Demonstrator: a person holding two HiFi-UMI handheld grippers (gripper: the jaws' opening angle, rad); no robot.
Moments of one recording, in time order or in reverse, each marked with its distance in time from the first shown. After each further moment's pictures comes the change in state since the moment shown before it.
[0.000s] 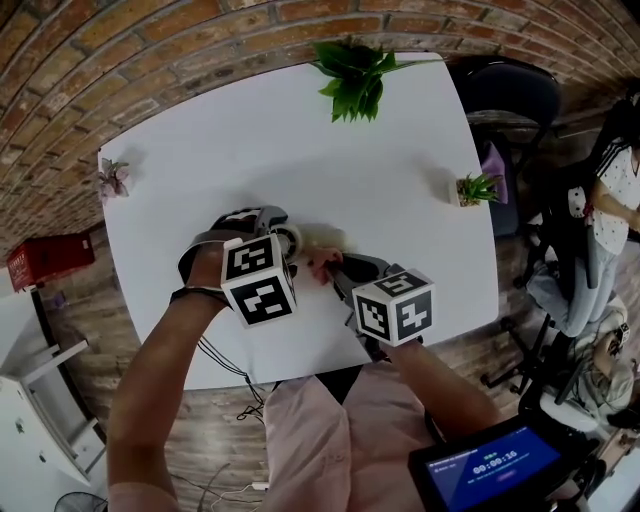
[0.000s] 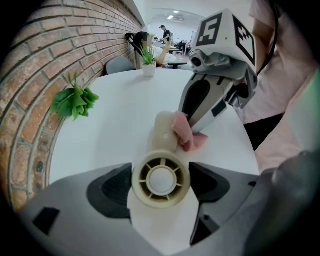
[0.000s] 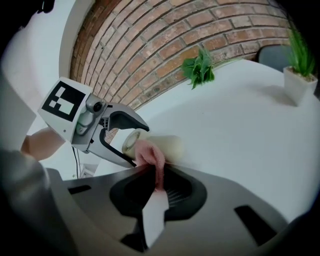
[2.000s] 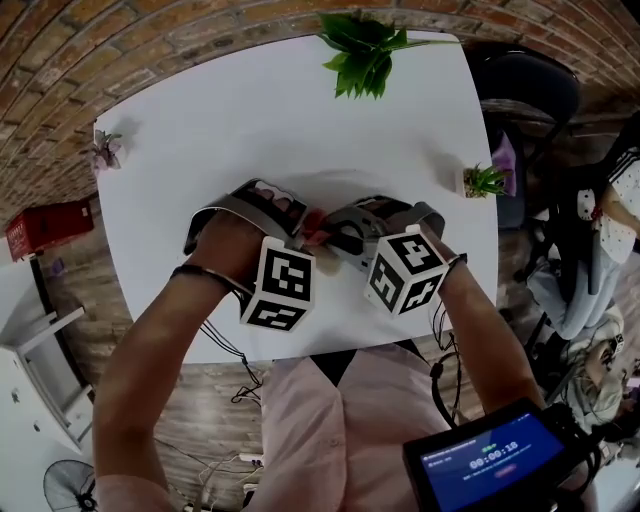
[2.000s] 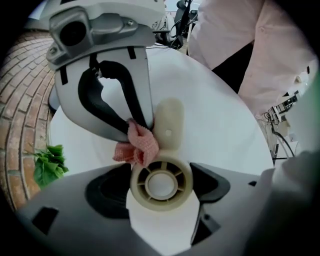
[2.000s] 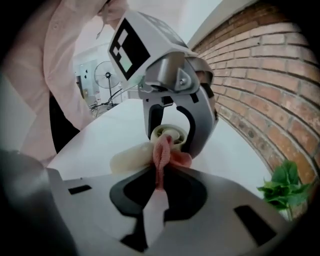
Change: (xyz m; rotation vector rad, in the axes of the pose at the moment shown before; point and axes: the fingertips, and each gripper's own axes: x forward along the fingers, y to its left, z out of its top) left arm 0.017 -0.028 0.007 0.623 0.242 -0.032; right arm 0.003 0.015 0.006 -1.438 0.205 0.336
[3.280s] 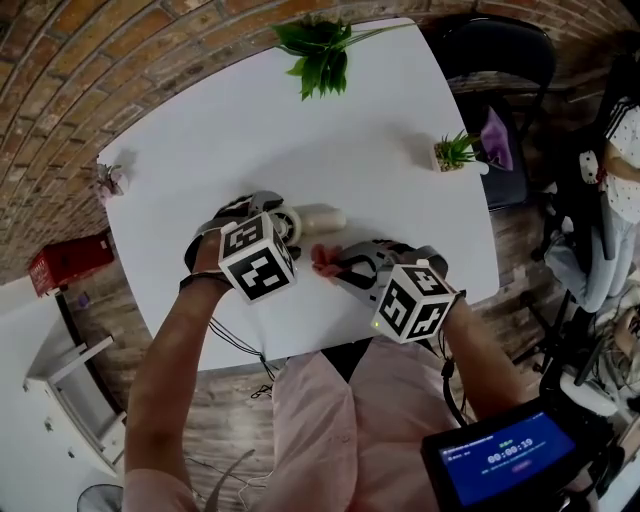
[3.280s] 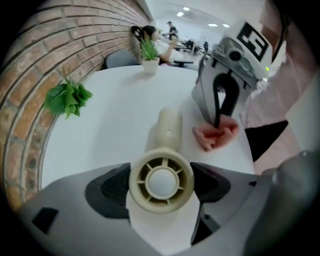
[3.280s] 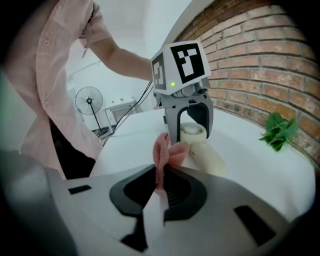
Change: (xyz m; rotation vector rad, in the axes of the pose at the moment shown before) left arm 0.000 0.024 0.006 -0.706 -0.206 -0.009; right arm -0.028 0.071 -0.003 0.358 -0.105 -0.042
